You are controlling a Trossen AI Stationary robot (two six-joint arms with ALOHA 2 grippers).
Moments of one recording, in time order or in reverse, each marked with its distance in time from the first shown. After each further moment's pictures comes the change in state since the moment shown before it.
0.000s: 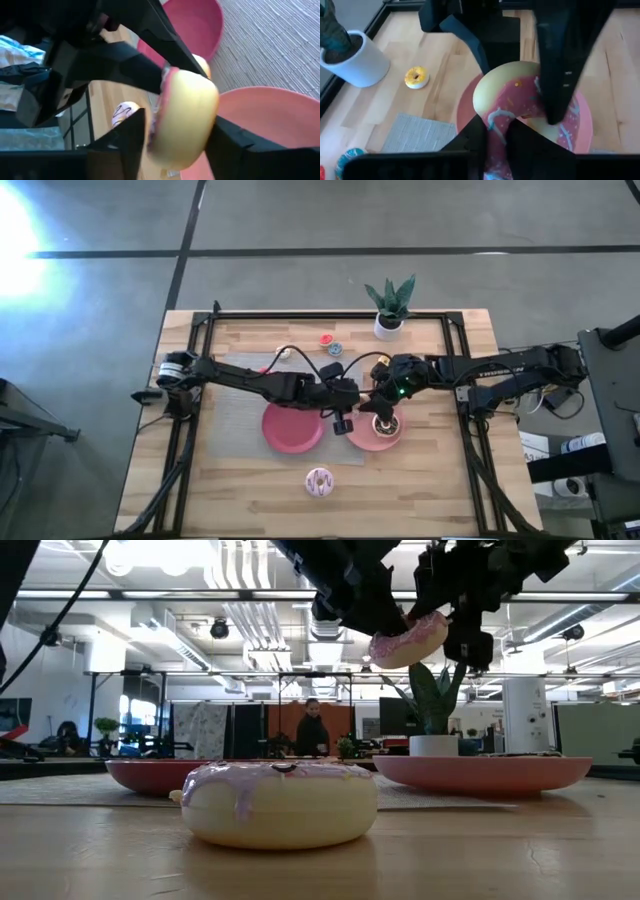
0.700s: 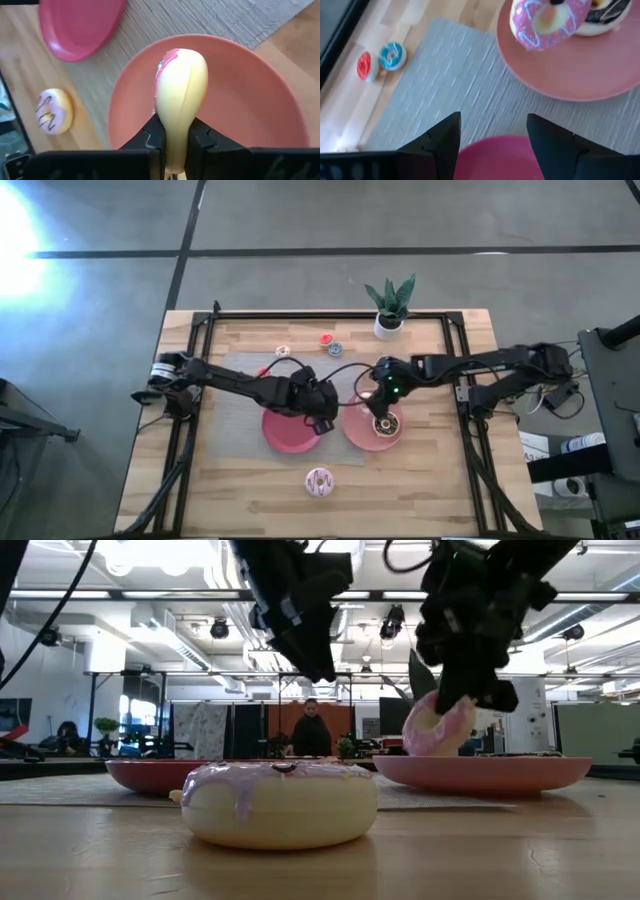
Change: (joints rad) left arm -0.046 -0.058 -0.060 -0.390 -0.144 -0.293; right arm -0.081 0.145 -0.021 -0.179 0.014 0.021
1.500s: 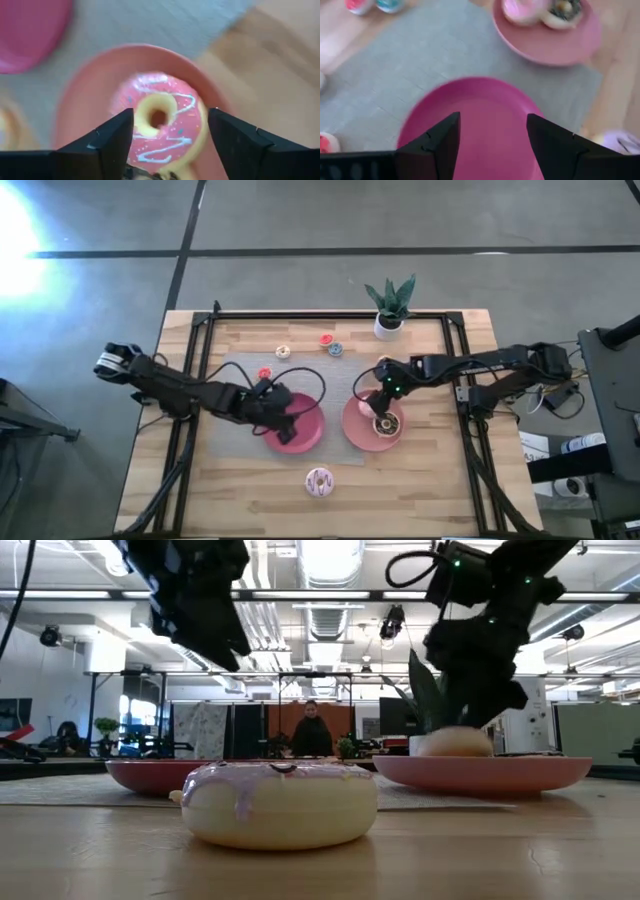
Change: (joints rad) left arm -0.140 -0.435 -0.506 0.227 0.031 -0.325; right arm -0.004 -0.006 0.003 -0.124 0.204 -0.041
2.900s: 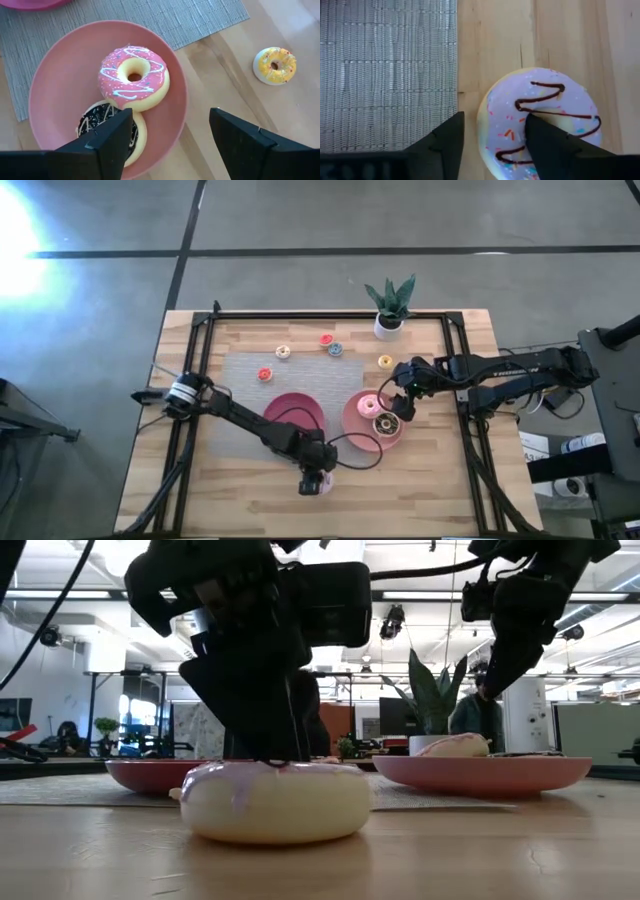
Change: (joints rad) left arm -0.067 0.640 0.413 0.055 0.474 0.369; right arm 0.103 -0.263 0.000 -0.226 0.151 -0.287
